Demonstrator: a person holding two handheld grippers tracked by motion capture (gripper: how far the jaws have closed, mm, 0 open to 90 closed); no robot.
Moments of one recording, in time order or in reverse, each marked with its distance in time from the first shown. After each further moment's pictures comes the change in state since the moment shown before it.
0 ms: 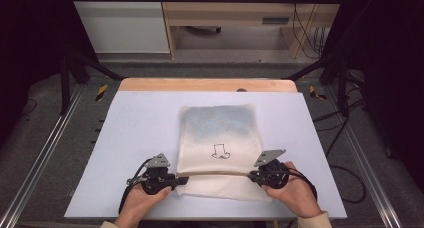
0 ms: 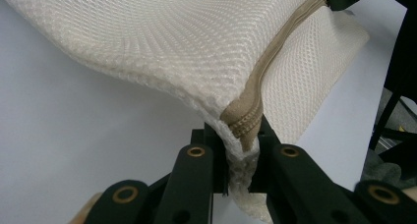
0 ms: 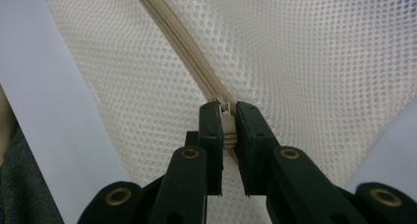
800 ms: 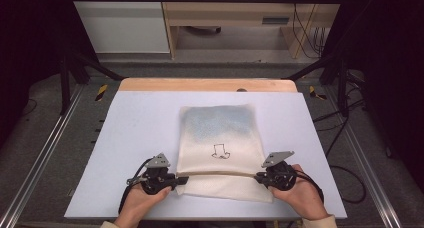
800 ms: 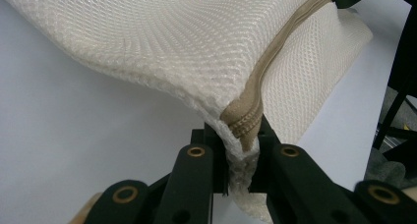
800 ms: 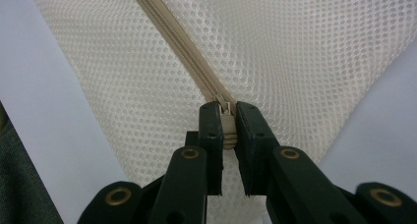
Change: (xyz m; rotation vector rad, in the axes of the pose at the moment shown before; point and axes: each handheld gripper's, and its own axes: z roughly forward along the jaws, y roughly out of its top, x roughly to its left) left arm 0.000 0.000 0.000 0.005 0.010 0.010; right arm -0.009 -0.018 -0.006 0.005 -0.015 0.047
